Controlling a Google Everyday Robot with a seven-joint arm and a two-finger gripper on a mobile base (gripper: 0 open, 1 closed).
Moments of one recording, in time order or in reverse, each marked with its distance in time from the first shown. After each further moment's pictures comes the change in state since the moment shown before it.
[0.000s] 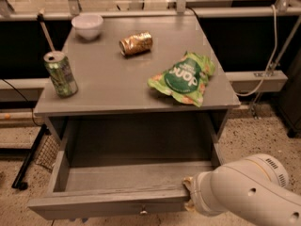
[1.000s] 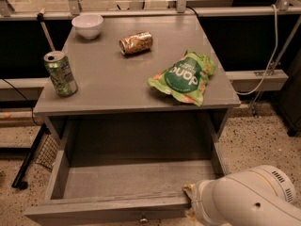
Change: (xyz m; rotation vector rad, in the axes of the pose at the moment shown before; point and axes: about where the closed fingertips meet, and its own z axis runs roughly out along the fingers) arm -0.002 0.020 -0.007 0.004 0.005 0.015
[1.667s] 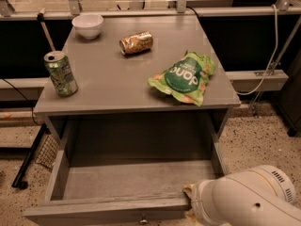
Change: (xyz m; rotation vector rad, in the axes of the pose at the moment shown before) arm -0.001 0.000 -0.001 0.001 0.002 -0.004
